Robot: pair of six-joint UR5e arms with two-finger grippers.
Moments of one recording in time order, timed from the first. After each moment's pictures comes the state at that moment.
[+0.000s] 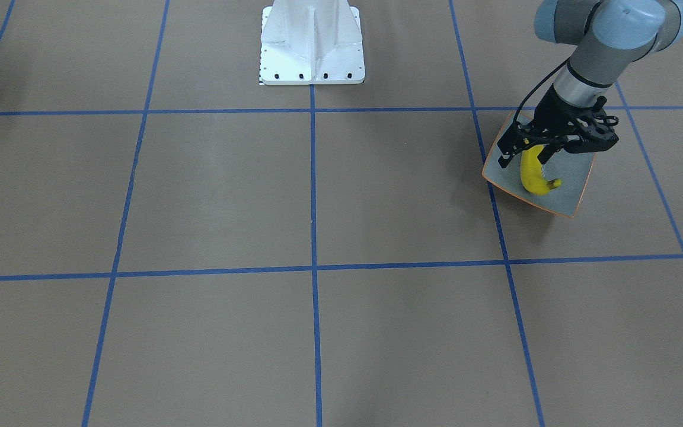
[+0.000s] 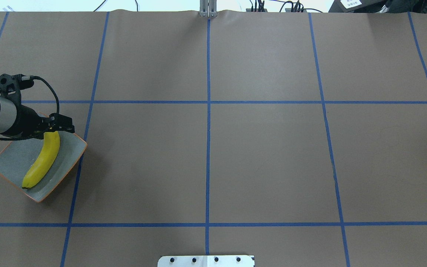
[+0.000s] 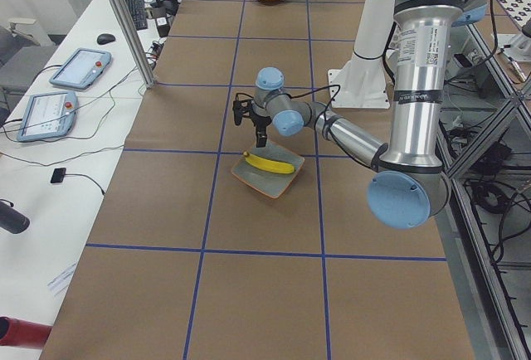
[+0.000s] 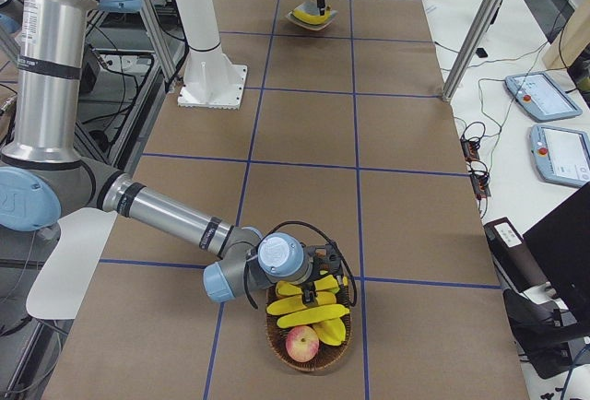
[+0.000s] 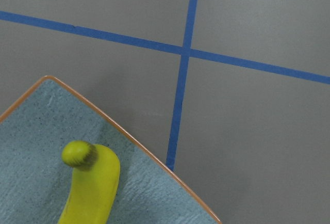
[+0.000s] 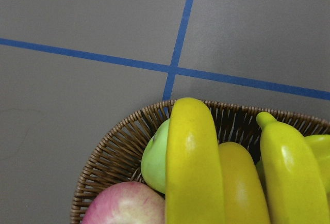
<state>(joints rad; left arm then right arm) -0.80 -1.60 -1.96 -1.99 -2.03 -1.21 1.53 -1.75 1.36 -0.75 2.46 0.11</state>
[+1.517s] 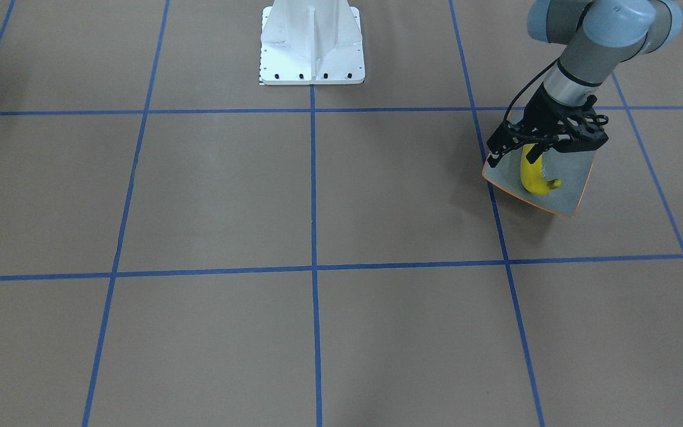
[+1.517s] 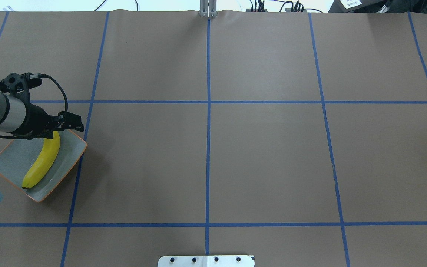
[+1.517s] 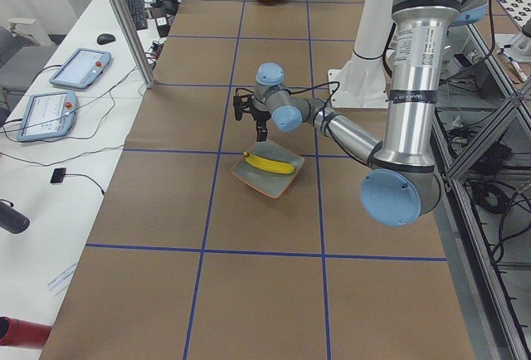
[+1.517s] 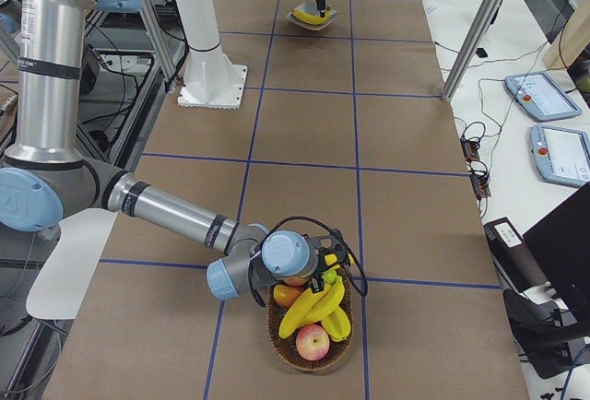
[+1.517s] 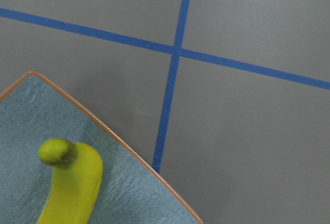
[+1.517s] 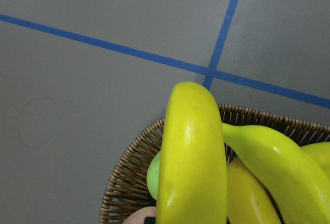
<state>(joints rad) -0.78 -1.64 -1.97 -2.00 -2.03 -1.27 1.61 -1.73 1.38 -0.79 2.60 0.03</state>
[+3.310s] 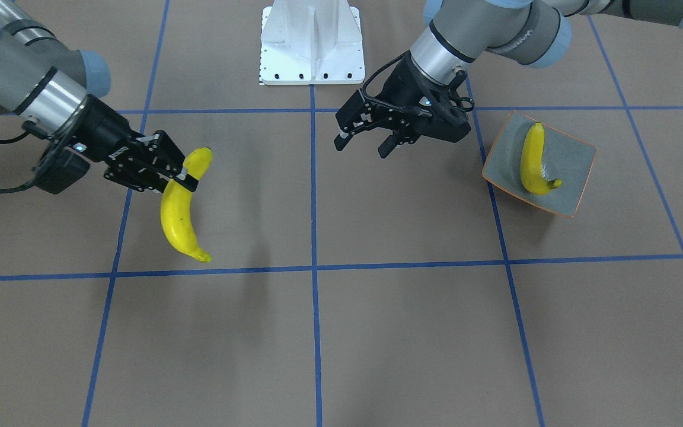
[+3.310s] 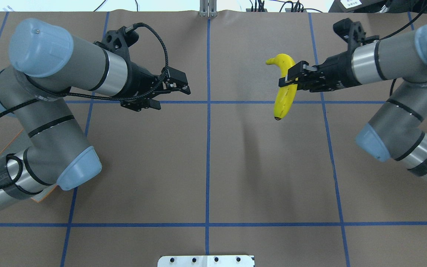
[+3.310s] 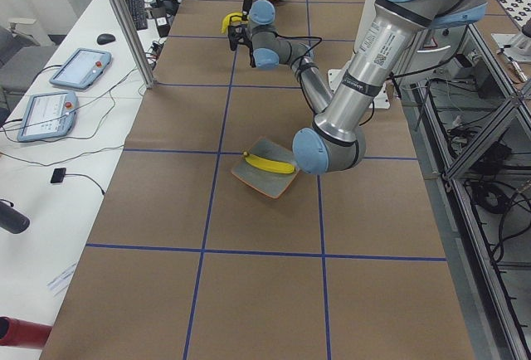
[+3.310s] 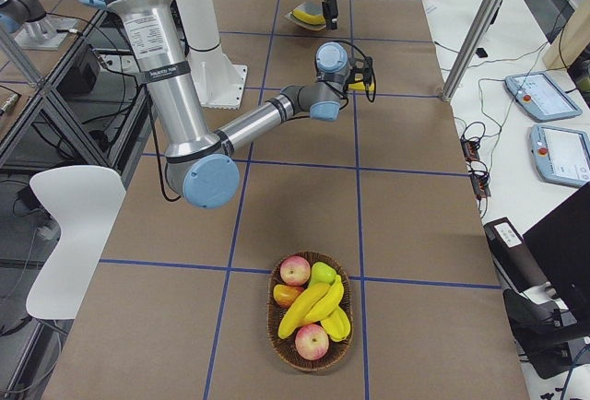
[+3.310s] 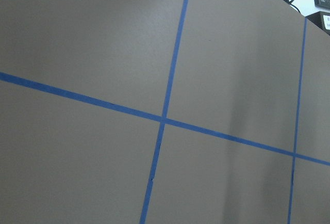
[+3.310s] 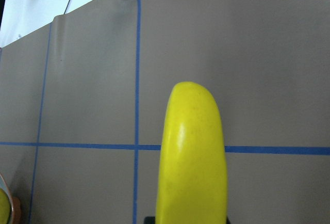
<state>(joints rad) -0.70 -2.18 -1.82 -2.04 -2.04 -1.57 0.84 -1.22 1.73 -0.65 2.15 1.45</state>
